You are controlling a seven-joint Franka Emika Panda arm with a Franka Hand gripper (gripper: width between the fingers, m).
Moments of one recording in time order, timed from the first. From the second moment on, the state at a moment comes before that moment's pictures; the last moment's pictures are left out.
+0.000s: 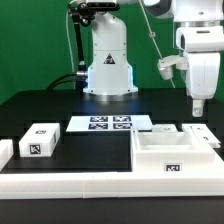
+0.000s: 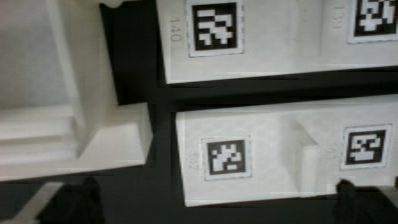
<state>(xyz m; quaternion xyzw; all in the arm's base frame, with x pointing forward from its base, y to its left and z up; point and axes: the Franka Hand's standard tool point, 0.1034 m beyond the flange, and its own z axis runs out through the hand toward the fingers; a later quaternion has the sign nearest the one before) 0.477 0.166 0.074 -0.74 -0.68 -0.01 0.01</state>
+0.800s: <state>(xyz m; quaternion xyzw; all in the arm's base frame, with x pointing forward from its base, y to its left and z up) 0.450 0.199 0.044 -0.75 -0.66 -0.03 0.03</state>
